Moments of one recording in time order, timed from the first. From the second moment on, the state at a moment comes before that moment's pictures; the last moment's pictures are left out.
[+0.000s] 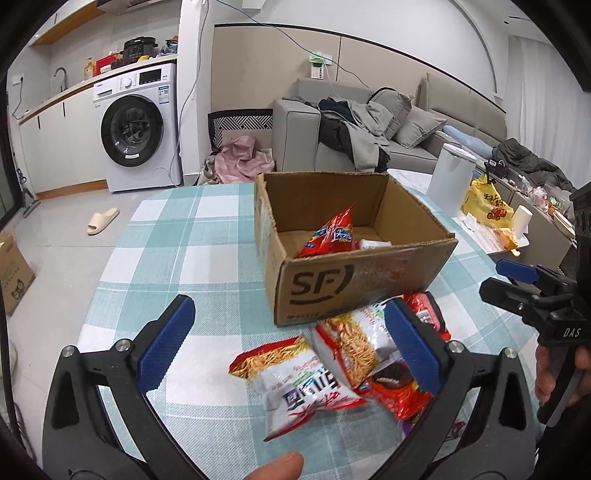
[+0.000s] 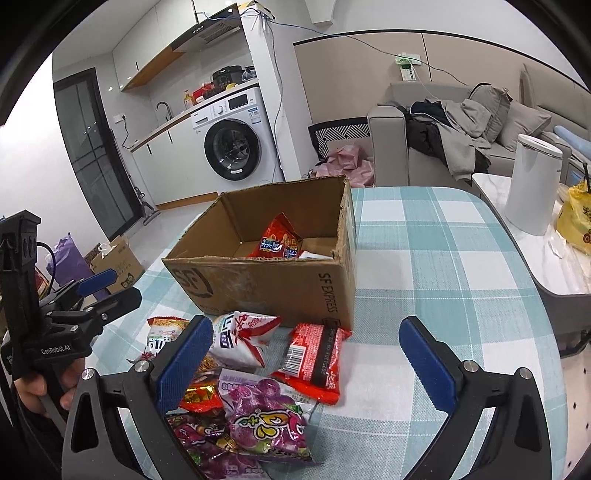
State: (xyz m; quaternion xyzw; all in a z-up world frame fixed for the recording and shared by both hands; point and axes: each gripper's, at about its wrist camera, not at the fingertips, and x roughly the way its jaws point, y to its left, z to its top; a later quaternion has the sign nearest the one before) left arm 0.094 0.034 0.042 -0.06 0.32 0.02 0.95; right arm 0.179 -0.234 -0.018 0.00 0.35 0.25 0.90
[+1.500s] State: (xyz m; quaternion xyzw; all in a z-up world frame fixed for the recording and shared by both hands) left arm 0.114 0.030 -0.020 -0.06 0.43 0.00 0.90; right arm 0.229 -0.227 -0.099 0.00 0.46 0.22 0.86
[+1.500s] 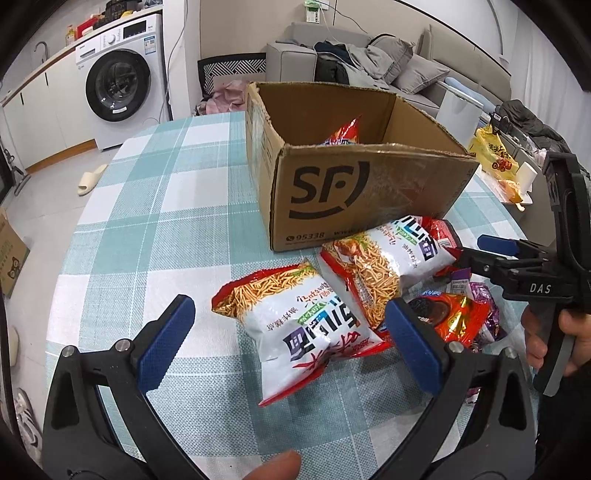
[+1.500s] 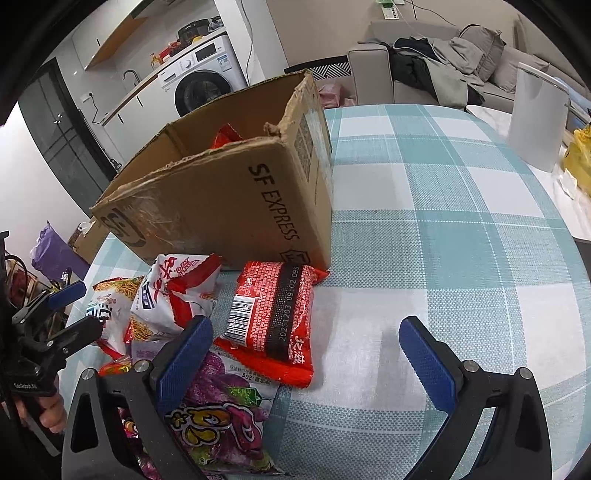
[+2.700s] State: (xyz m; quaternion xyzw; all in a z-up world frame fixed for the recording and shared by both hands) left arm 0.131 0.050 -0.051 -0.07 0.47 0.03 0.88; right arm 0.231 -0.234 -0.102 -0.04 0.46 0.18 0.87
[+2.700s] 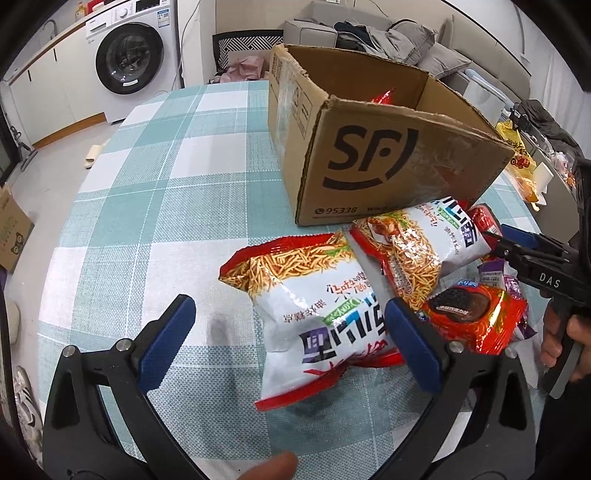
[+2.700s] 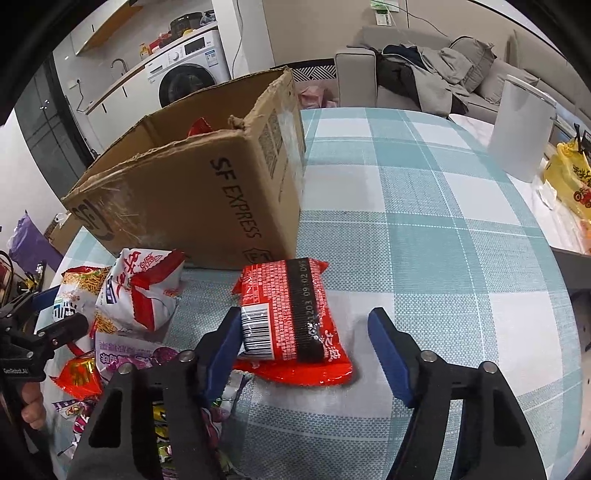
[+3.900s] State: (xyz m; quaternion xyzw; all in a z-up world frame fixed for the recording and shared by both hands) left arm 0.108 0.037 -0.017 -0.05 0.40 0.01 0.92; right arm 0.209 -0.232 -0.067 -0.04 0.40 0.23 0.89
